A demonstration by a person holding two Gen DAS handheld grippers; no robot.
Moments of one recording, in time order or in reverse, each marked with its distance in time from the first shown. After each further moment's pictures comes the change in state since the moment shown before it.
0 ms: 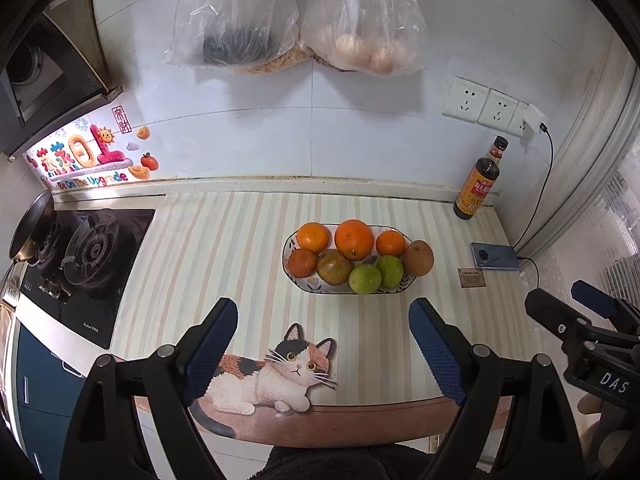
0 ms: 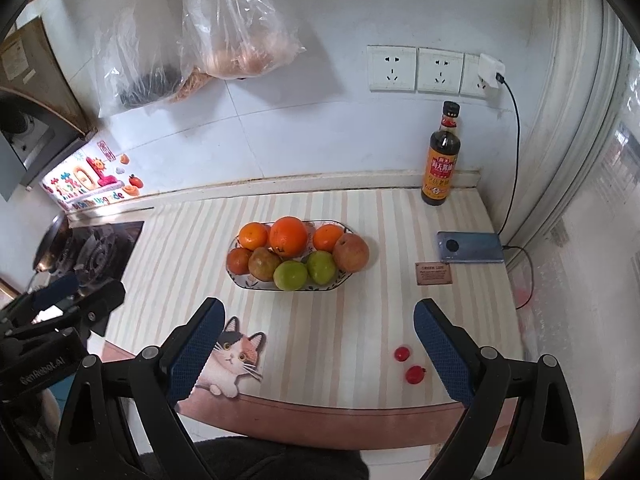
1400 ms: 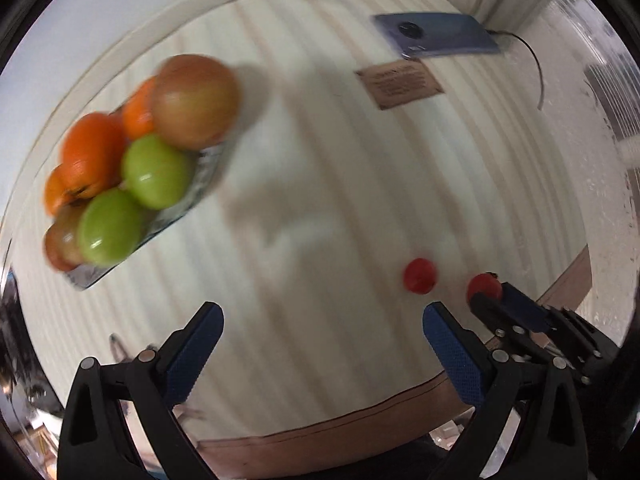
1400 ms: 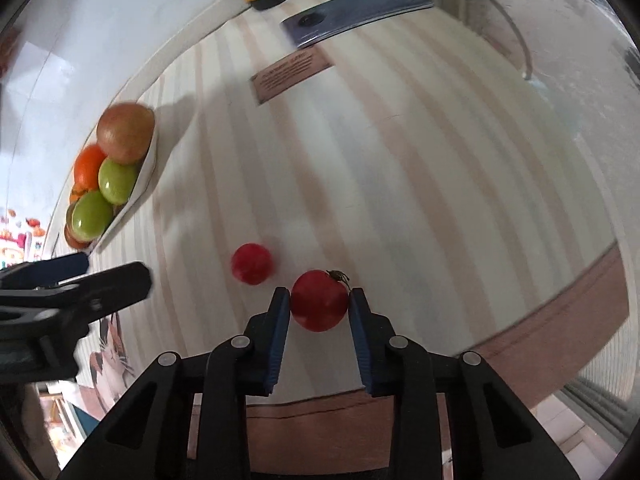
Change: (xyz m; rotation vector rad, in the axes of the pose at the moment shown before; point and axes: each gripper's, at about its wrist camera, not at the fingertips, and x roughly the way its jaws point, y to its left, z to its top) left arm 0.274 -0.227 -0.075 0.490 0.571 -0.107; right arm 0.233 -0.208 -0.165 0.492 0.303 -0.016
